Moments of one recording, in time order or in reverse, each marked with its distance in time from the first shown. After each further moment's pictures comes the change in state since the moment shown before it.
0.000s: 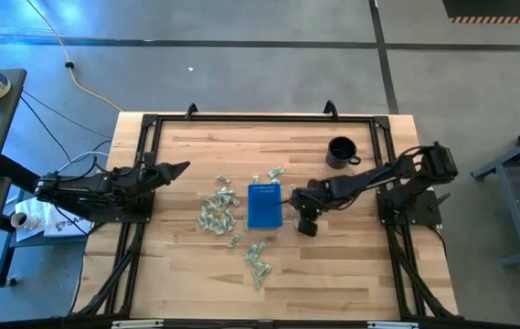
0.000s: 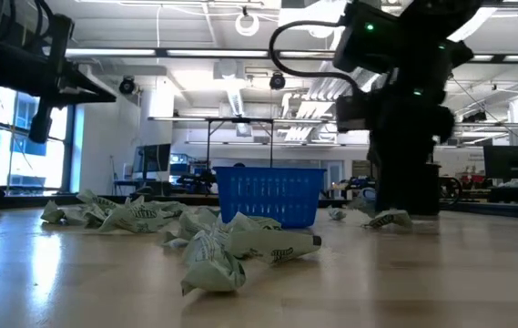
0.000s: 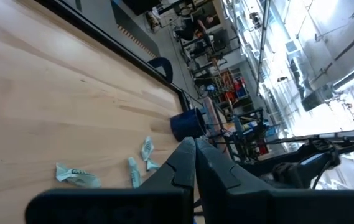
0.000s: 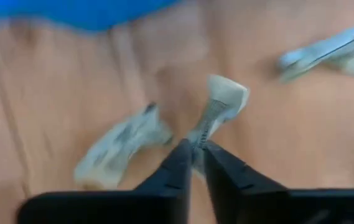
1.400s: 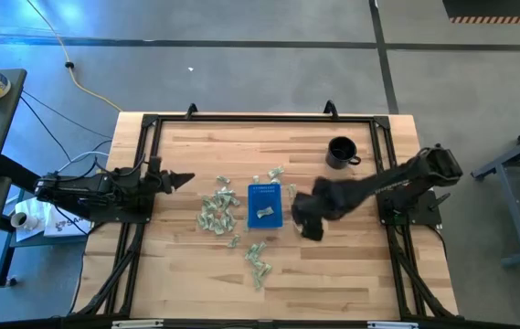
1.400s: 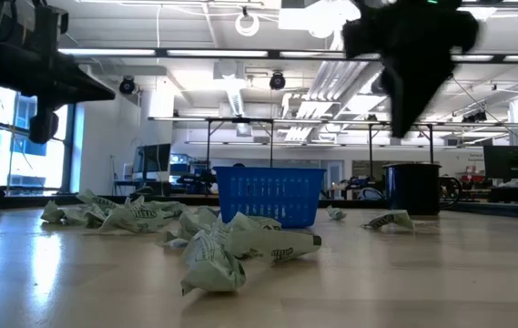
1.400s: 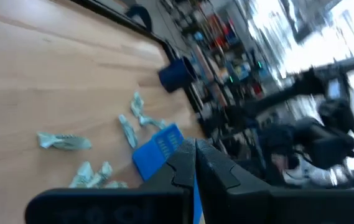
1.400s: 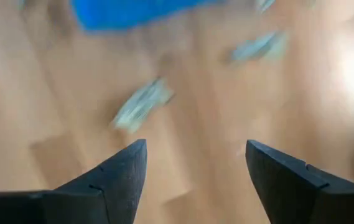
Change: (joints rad) left arm 0.000 0.001 0.000 -0.017 0.254 0.156; right arm 0.197 -0.022 0.331 -0.586 0.188 0.183
